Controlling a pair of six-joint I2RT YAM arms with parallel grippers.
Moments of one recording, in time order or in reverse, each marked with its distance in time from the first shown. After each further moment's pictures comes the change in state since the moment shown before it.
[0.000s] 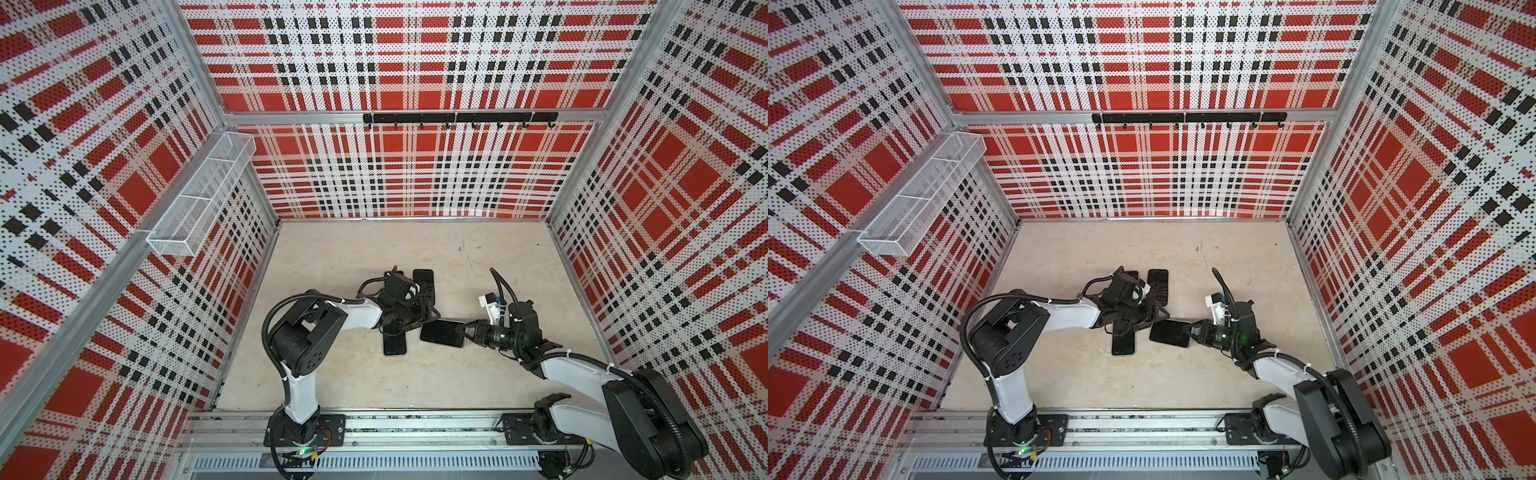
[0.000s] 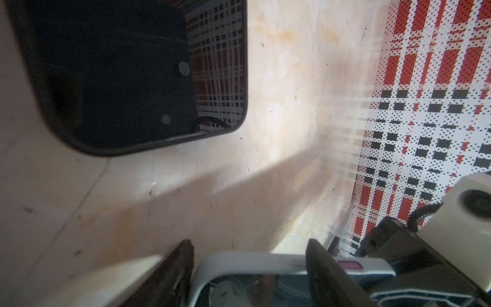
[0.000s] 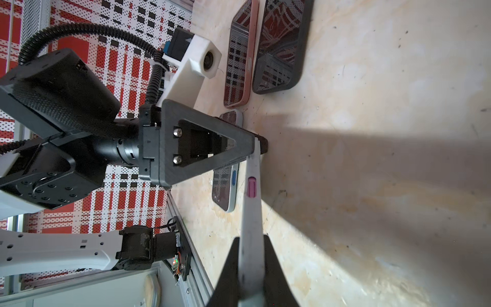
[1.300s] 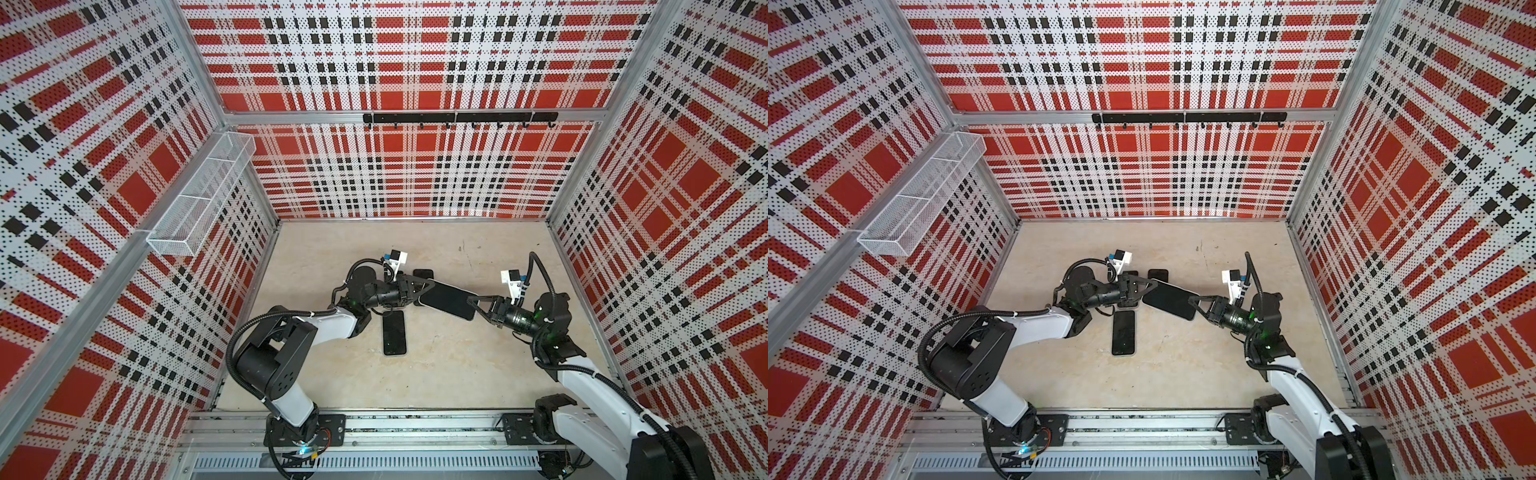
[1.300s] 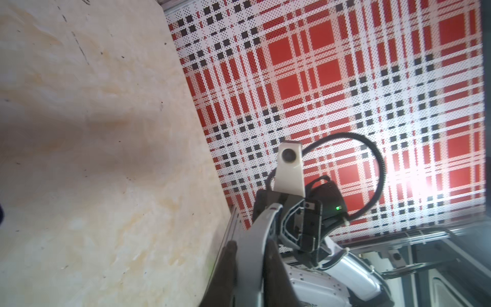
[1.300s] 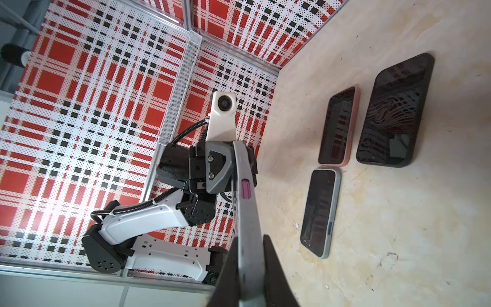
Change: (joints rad) left arm 0.124 -0.220 -0.222 0.859 0.277 -0.340; right arm -0.112 -0.244 0.077 0.165 -0.140 0.333
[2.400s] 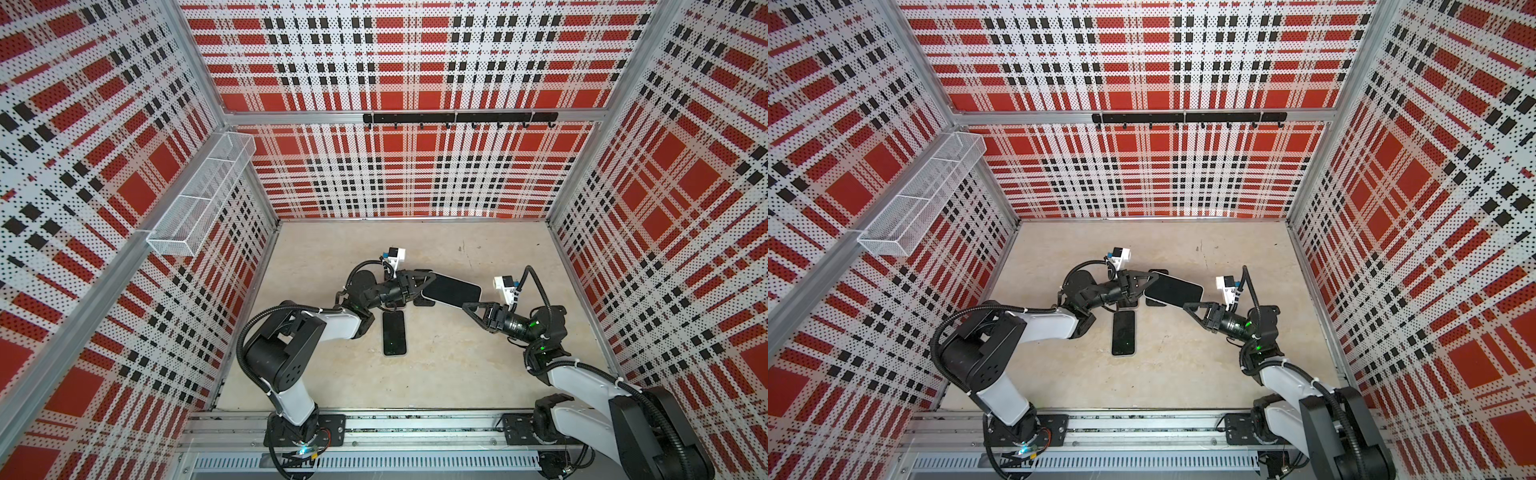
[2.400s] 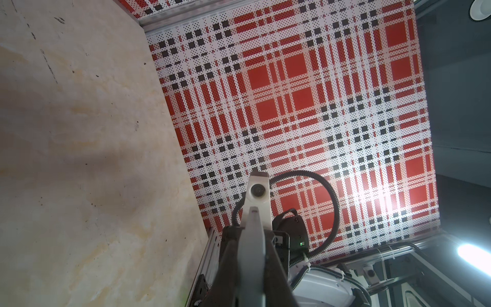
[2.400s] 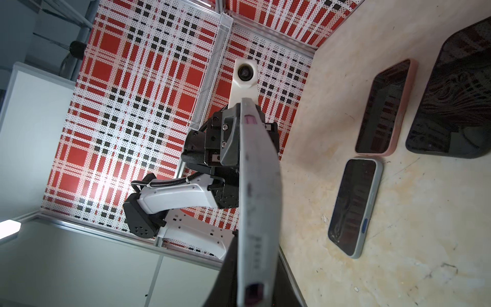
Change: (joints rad) left arm -0.018 0.058 -0.001 0.196 -0.092 -0.142; right arm 0.032 0.164 -0.131 0.510 -0.077 0.208
